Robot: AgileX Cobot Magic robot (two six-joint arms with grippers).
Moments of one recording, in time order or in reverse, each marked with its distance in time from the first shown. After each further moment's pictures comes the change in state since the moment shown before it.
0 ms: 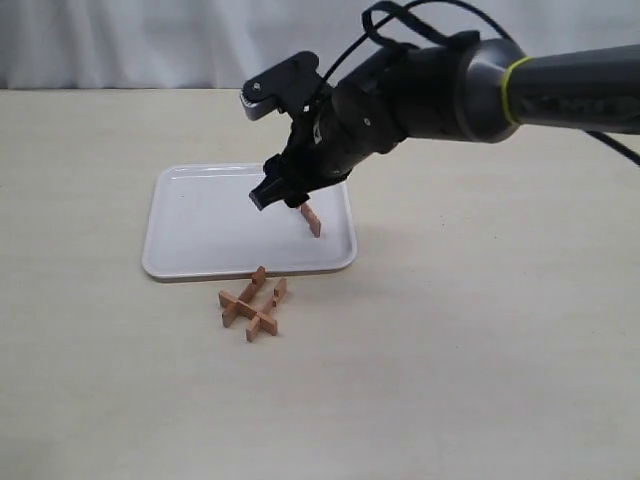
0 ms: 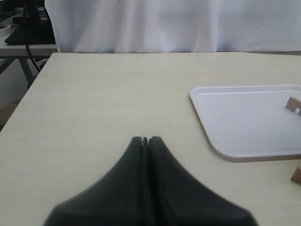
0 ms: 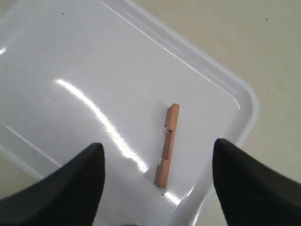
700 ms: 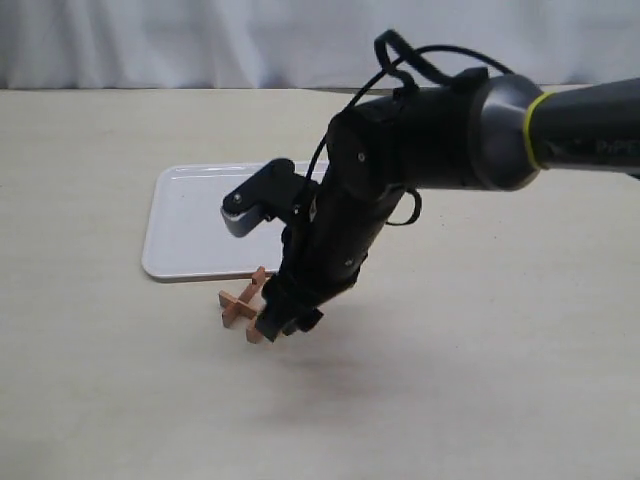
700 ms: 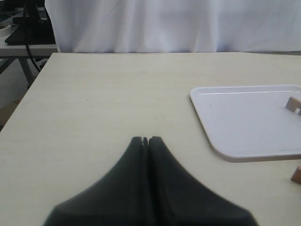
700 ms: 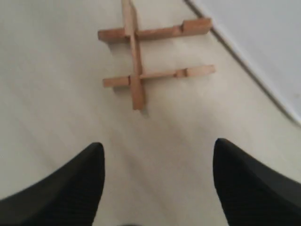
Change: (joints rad) left arm 0.000 0.000 0.000 0.000 0.000 0.000; right arm 0.091 -0.083 0.186 0.407 0.274 -0.417
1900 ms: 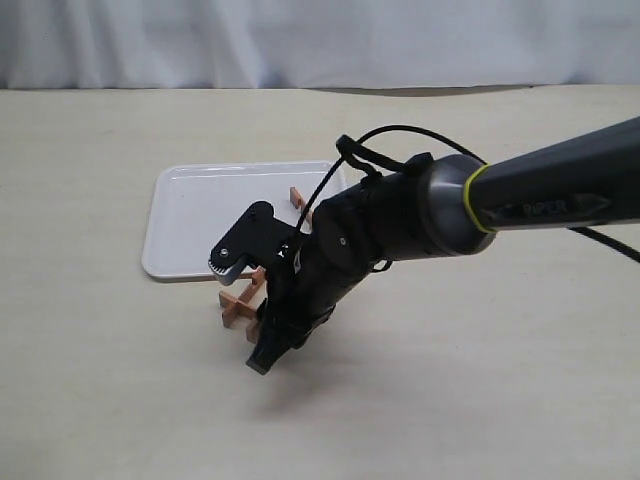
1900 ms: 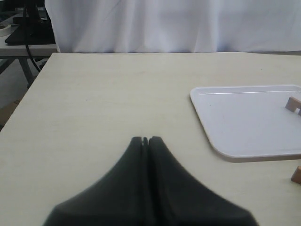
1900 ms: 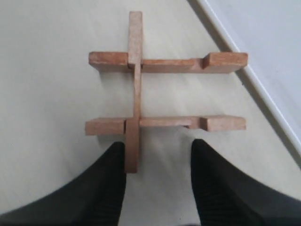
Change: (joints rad) left arm 0.000 0.000 0.000 0.000 0.000 0.000; right arm 0.046 0.103 0.105 -0.024 -0.351 -0.077
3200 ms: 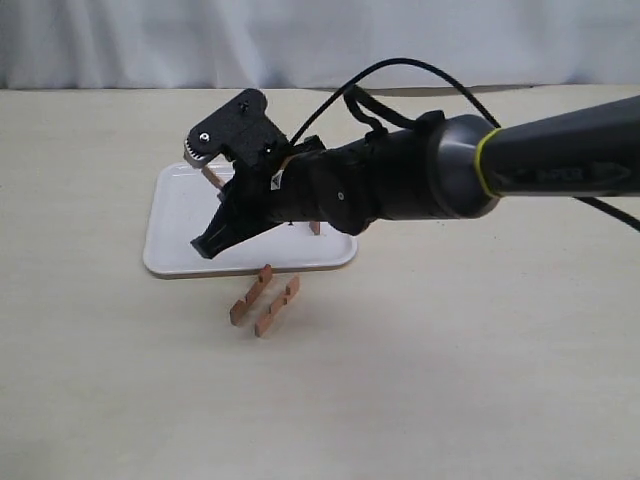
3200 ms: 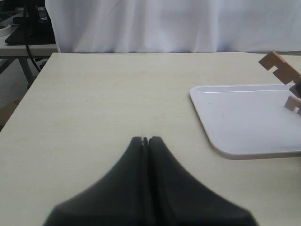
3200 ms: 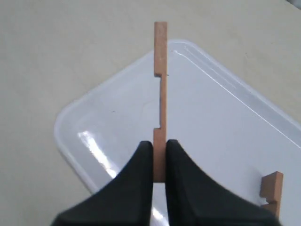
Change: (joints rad) left arm 0.000 0.000 0.000 0.000 0.000 0.000; right arm -0.036 -0.013 -0.101 0.009 -0.390 0.093
